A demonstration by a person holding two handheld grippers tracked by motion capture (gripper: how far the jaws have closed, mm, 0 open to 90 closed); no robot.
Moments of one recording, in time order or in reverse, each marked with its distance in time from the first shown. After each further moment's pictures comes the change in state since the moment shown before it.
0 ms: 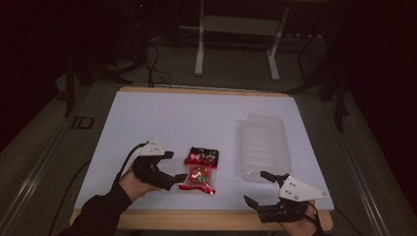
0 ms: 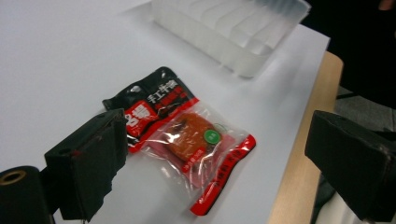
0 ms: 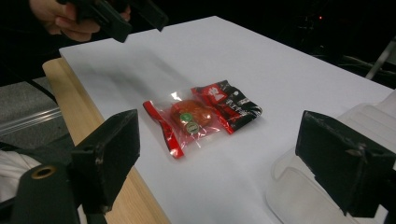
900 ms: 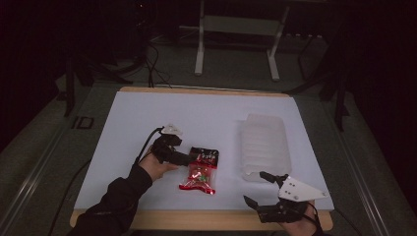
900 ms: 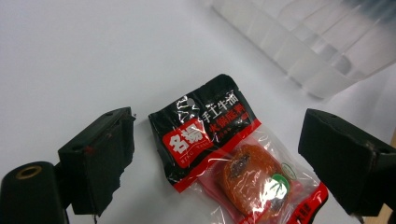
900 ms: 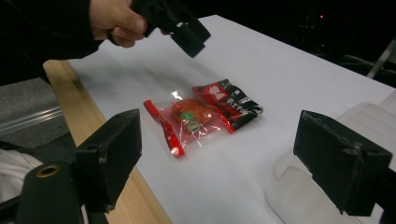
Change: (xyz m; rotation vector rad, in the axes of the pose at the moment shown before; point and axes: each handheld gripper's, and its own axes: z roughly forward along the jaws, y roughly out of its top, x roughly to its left) left arm 0.036 0.027 0.061 0.104 0.130 -0.132; right arm 0.001 -0.001 0.001 0.005 0.004 0.001
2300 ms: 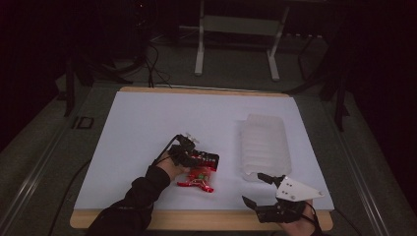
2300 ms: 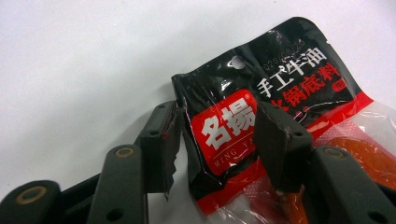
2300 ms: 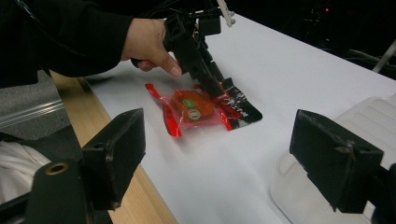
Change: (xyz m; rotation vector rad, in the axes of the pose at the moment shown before) left arm -0.007 -0.010 0.070 0.263 0.180 0.054; right arm 0.001 -0.001 0.004 0.027 0.010 -0.006
